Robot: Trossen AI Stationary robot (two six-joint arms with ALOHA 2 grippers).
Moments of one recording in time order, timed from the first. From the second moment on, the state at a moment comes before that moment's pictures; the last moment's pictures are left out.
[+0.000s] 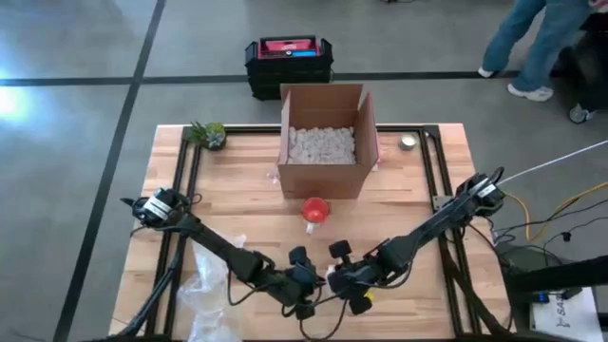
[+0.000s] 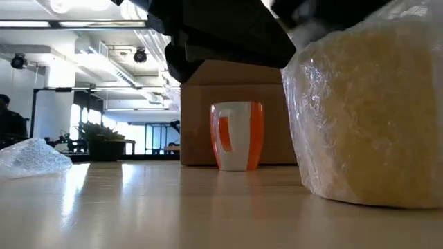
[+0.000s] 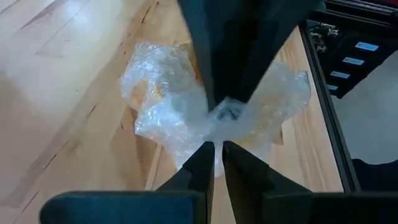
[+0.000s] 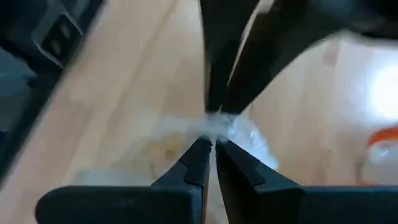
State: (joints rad) left arm -0.55 1.95 1.27 0.08 -0.48 -0.54; right arm 0.55 1.89 1.30 -0.54 0.18 0.13
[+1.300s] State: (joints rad) left arm -0.51 2.01 1.29 0.21 -0.44 -0.56; right arm 0.57 1.88 1.36 -0.64 0.12 0.17
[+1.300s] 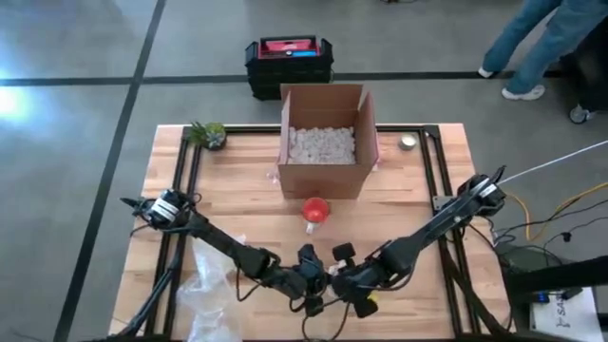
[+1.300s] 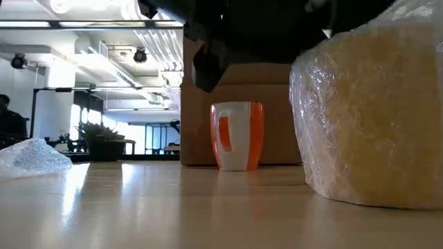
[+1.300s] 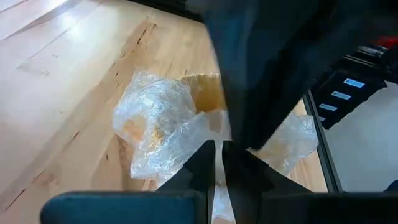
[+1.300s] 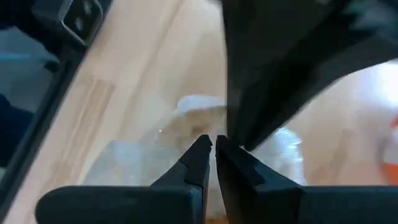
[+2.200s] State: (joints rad) left arm -0.51 2.01 1.28 0.23 -0.44 -0.56; right arm 0.58 1.79 1.39 -0.71 0.08 0.22
